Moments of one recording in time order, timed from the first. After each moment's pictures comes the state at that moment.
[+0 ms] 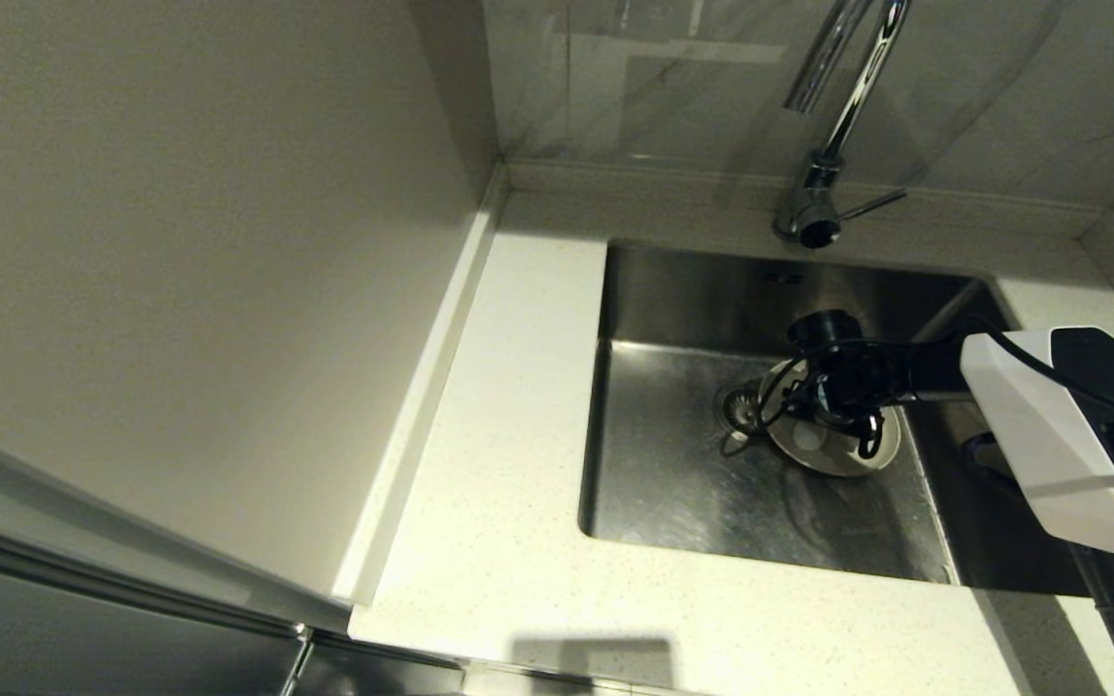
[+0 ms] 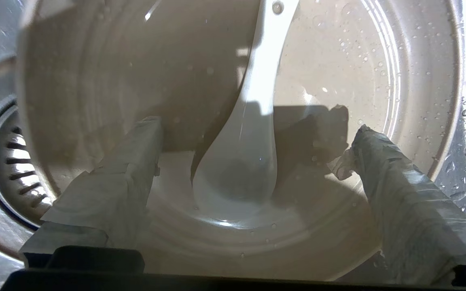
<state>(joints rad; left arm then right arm) 0.00 0.00 0.00 0.00 0.02 -0.02 0.09 2.55 -2.00 0.27 -0.46 0.50</state>
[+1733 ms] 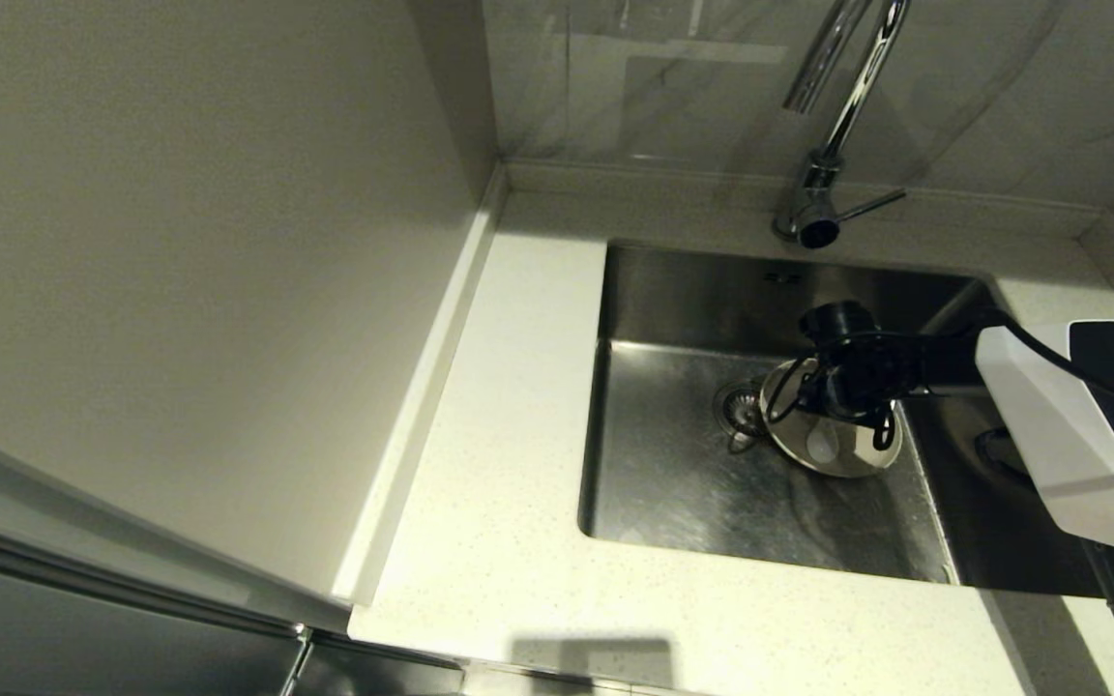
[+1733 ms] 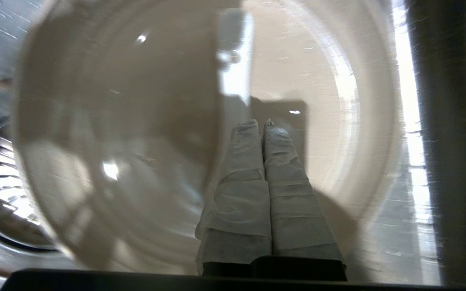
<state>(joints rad) 0.00 0.00 0.00 0.00 0.02 -0.02 0.07 2.52 -2.00 0.27 -0.50 0.43</state>
